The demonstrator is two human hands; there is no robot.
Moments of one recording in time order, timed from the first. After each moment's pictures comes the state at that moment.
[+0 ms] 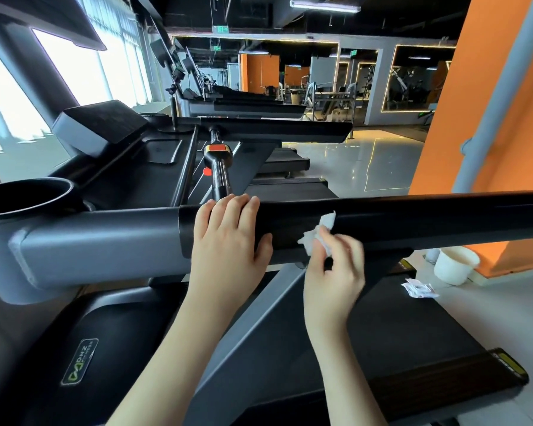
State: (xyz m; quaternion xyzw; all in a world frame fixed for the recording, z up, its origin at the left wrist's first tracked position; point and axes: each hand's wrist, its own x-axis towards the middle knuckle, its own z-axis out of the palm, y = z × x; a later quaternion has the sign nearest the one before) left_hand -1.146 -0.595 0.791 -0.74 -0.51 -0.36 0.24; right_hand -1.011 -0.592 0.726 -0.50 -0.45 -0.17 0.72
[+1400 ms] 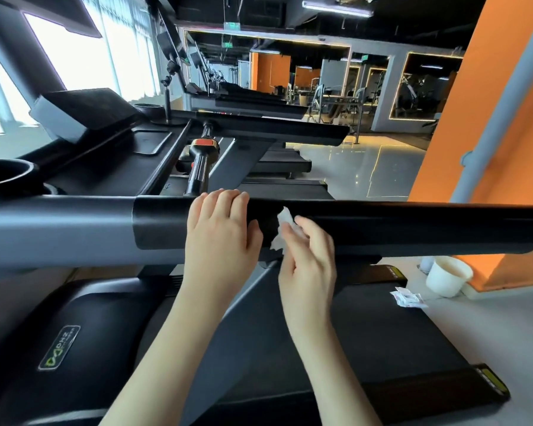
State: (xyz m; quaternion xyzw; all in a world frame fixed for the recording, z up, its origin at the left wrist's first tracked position) left_hand -1.093 -0.591 0.791 -0.71 -0.54 -0.39 0.23; right_hand -0.971 -0.595 0.736 -0.46 -0.59 -0.22 0.62
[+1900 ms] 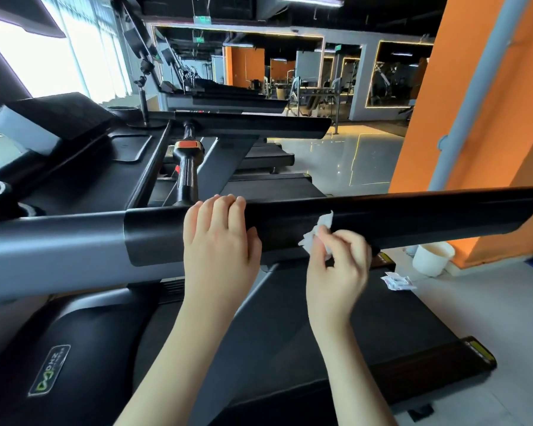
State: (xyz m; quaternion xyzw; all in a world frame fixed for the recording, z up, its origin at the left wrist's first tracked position) left_hand -1.097 -0.587 0.786 -0.72 -0.51 -0.40 0.25; right_hand -0.952 -0.584 0.726 -0.53 -0.45 -0.22 0.69
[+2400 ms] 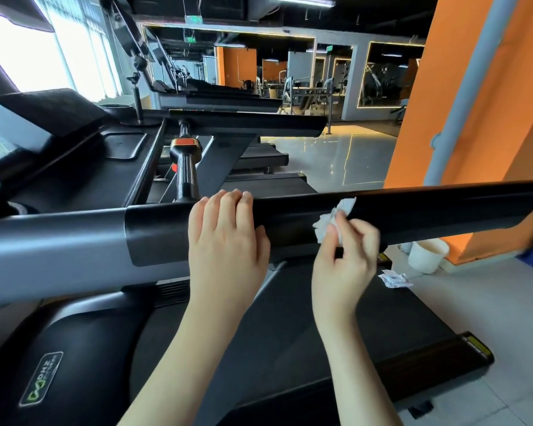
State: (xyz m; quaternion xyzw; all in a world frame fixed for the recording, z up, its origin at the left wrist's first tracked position) left_hand -1.101 -0.583 0.779 -0.72 -0.49 -0.41 0.26; right_hand -0.959 -0.577 0.730 -0.52 -0.43 -0.22 0.71
